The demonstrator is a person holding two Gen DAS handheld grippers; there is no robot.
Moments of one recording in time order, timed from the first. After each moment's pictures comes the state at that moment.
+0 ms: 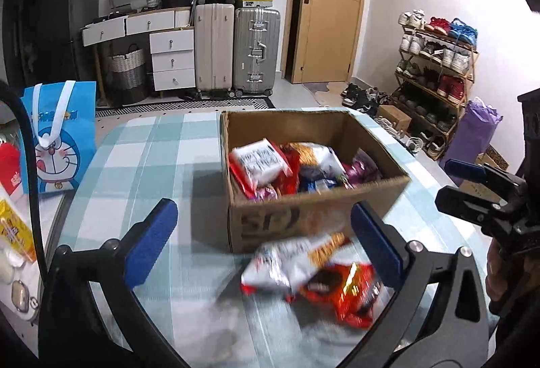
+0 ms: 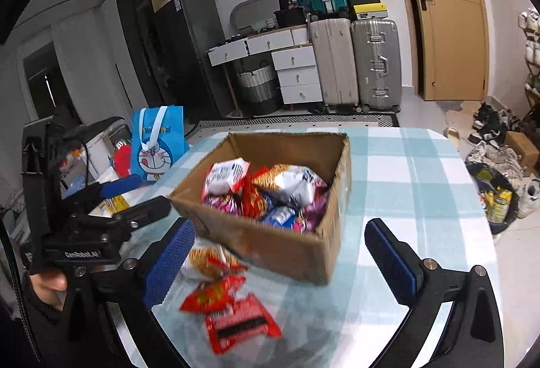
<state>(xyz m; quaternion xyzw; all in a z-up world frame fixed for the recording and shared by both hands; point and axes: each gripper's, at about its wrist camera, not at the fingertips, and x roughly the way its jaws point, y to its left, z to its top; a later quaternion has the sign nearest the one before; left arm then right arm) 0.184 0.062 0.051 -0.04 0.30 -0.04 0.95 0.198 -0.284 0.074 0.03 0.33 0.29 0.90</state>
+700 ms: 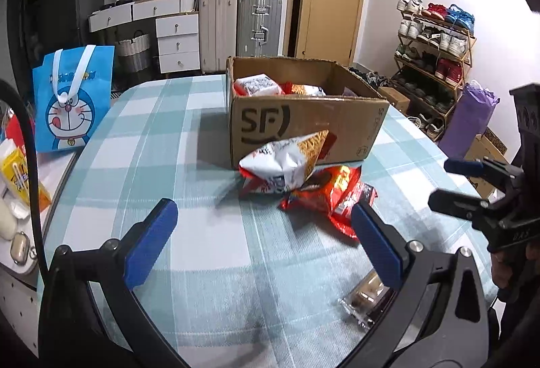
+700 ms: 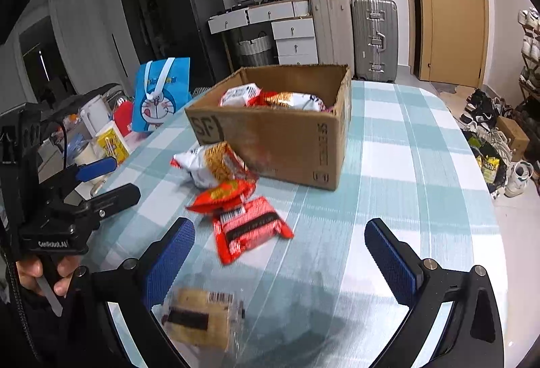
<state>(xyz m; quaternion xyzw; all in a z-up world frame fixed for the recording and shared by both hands) 0.071 0.047 0.014 -0.04 0.33 -0.03 0.94 0.111 -0.290 0.035 -0.01 0.38 0.28 0.88</state>
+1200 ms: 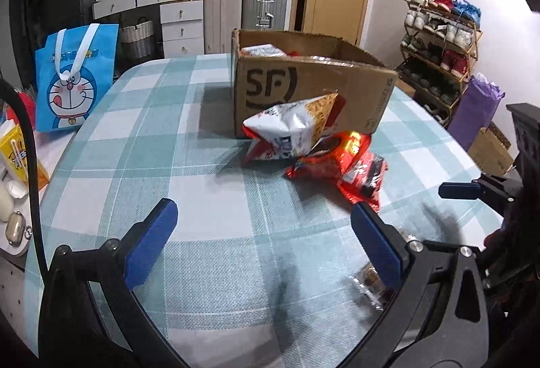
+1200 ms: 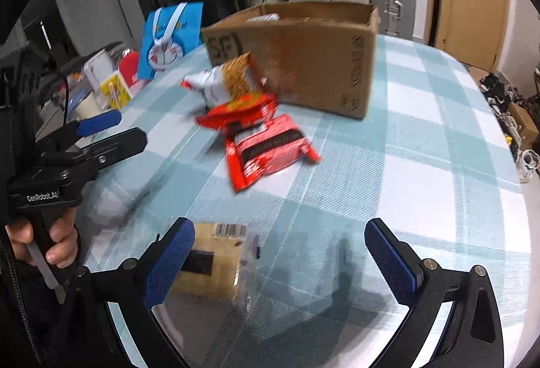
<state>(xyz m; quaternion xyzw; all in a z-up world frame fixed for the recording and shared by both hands) 0.071 0.044 -0.014 -0.04 0.36 -0.01 0.93 0.087 -0.269 -0.014 -0.06 0.45 0.30 0.84</state>
